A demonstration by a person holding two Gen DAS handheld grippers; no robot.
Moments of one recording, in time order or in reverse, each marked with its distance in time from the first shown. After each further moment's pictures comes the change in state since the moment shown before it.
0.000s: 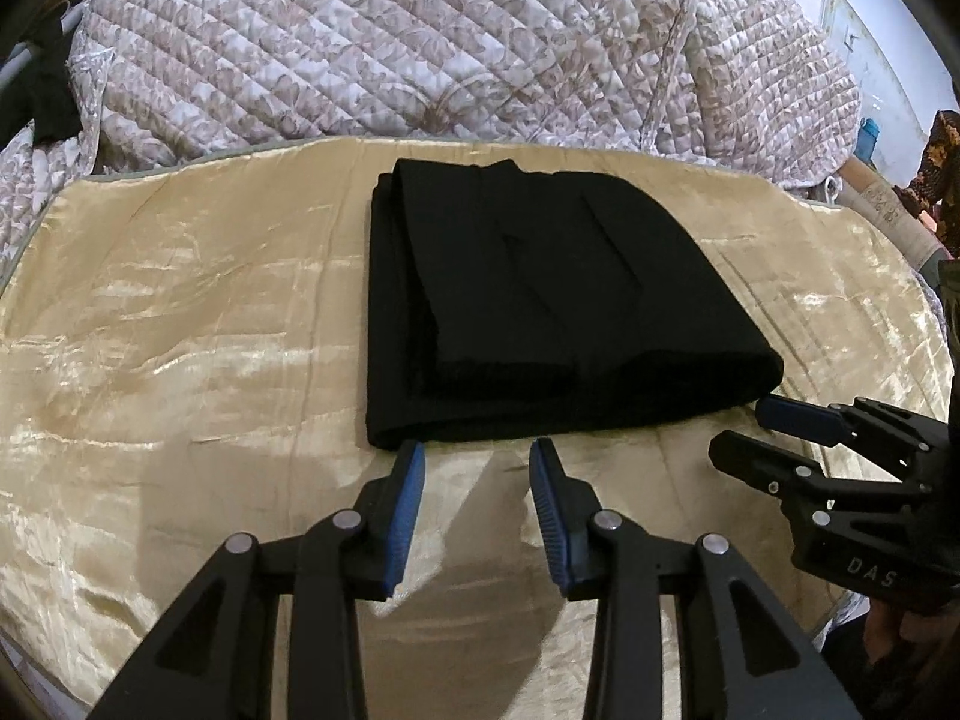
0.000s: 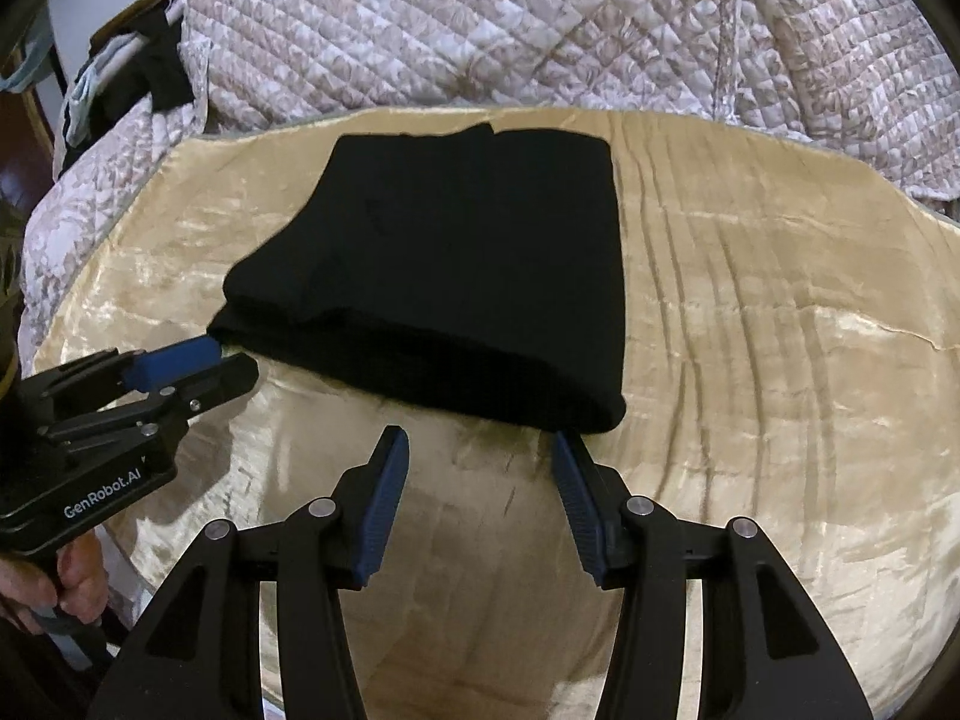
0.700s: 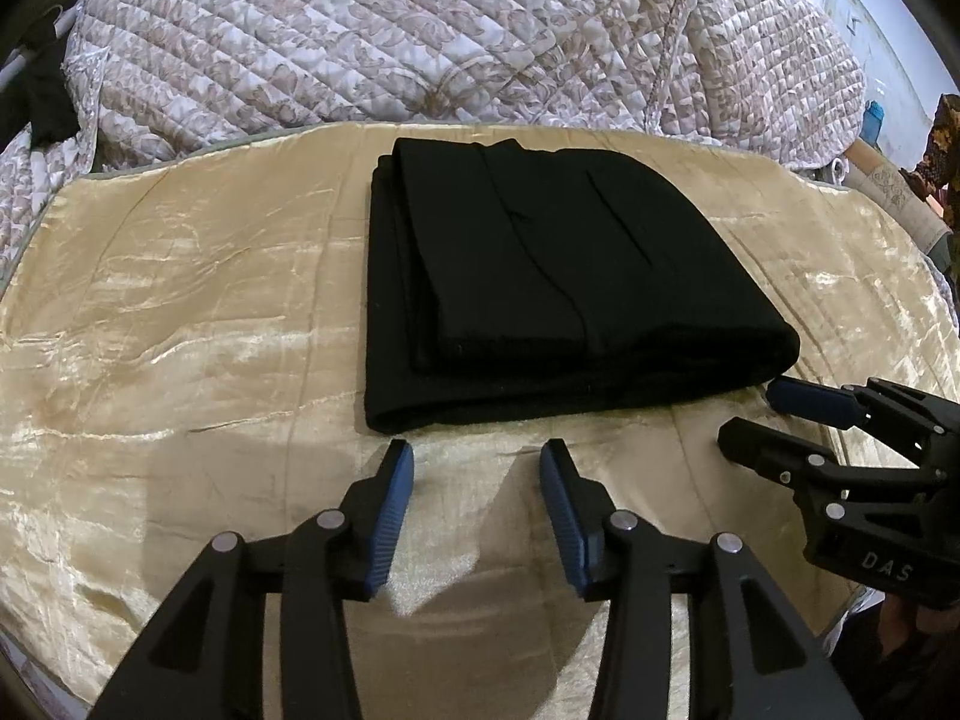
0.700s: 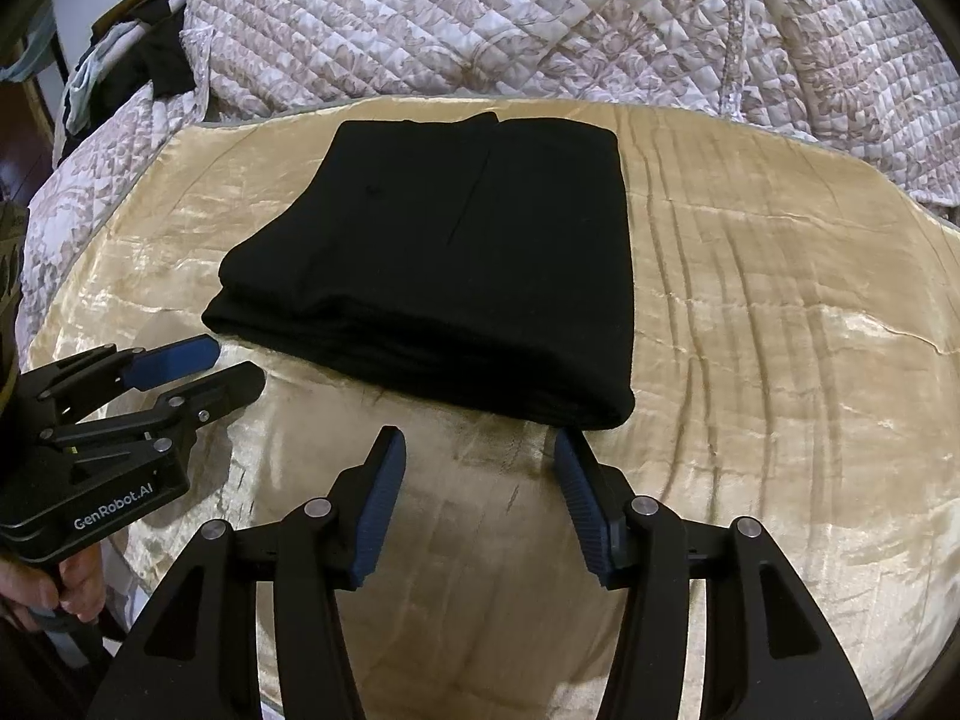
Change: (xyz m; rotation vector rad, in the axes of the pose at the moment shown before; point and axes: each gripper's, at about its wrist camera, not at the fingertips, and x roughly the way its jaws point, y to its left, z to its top) left arm 0.008 -0.001 -0.004 0.022 0.026 0.021; right arm 0.004 -0.001 0.001 -0.020 0.017 0.003
